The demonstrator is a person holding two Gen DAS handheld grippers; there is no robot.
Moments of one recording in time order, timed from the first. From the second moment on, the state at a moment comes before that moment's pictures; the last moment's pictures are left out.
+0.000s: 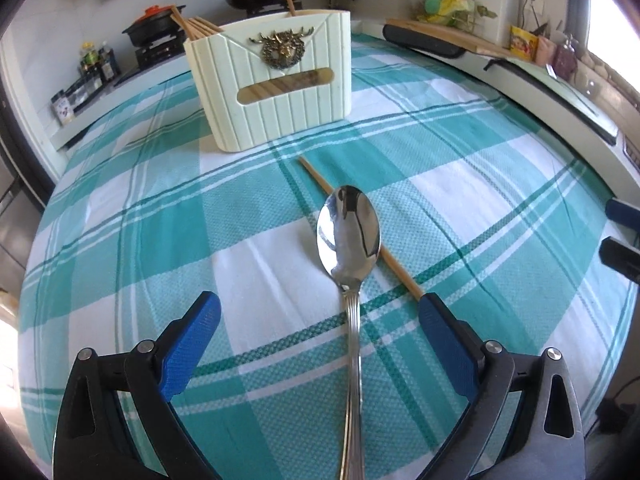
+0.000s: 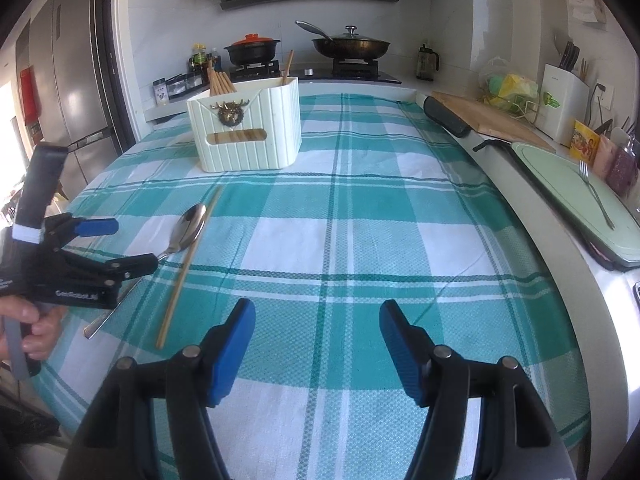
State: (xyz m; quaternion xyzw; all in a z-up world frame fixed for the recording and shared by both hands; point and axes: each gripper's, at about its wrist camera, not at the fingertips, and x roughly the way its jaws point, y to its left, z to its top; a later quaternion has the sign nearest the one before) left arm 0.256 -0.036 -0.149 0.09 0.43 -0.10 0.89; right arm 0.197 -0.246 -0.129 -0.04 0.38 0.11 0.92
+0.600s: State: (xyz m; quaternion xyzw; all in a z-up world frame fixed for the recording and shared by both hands) left arm 0.286 -0.024 -0.165 0.07 0.46 -0.13 0.87; right arm 0.197 -0.247 -0.124 -0.04 0.37 0.11 0.92
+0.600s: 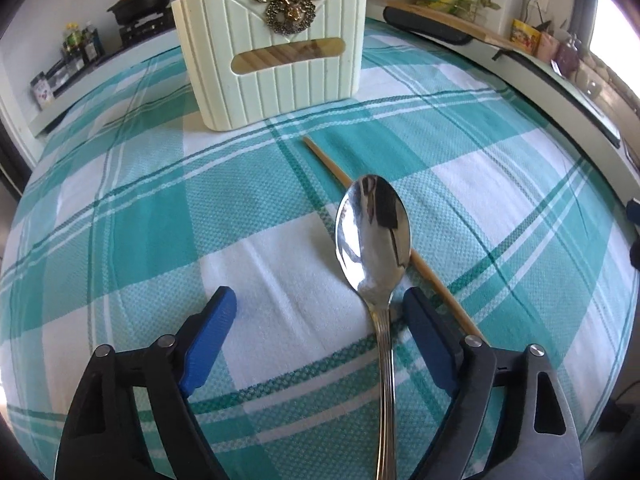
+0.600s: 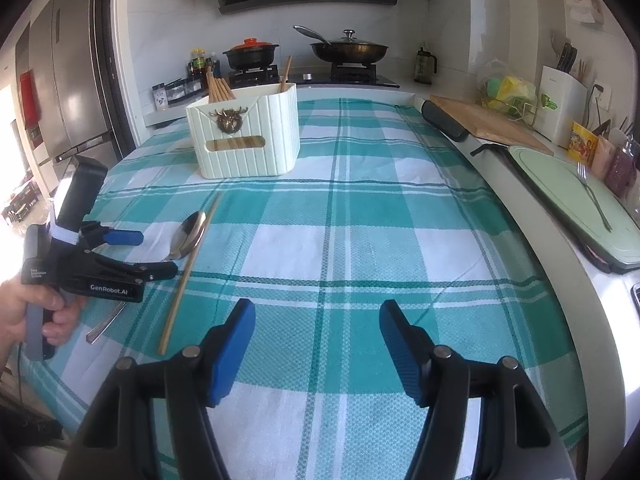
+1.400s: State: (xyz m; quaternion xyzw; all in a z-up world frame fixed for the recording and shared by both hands) left arm 0.286 0.009 -0.160 0.02 0.45 -0.11 0.88; right arm 0.225 -0.198 -0.150 -0.06 0.43 0.18 0.88
